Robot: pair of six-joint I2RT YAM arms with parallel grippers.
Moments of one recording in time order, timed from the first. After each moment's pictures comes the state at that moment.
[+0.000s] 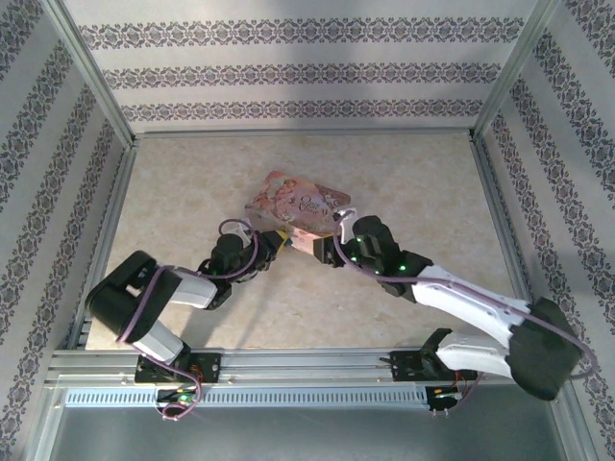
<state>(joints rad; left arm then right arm) -0.53 1.54 0.37 0.92 0.21 -1.44 0.75 1.13 0.65 -0.01 -0.09 0.43</state>
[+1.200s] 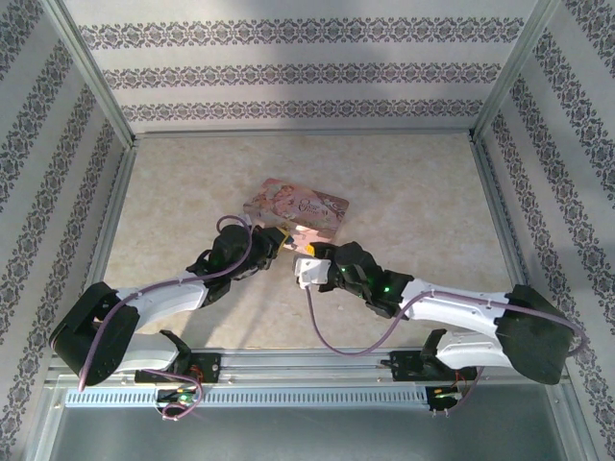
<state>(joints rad) -0.61 1.30 0.48 0.46 0.11 -1.53 0.95 1.25 0.54 0.25 0.10 -0.79</state>
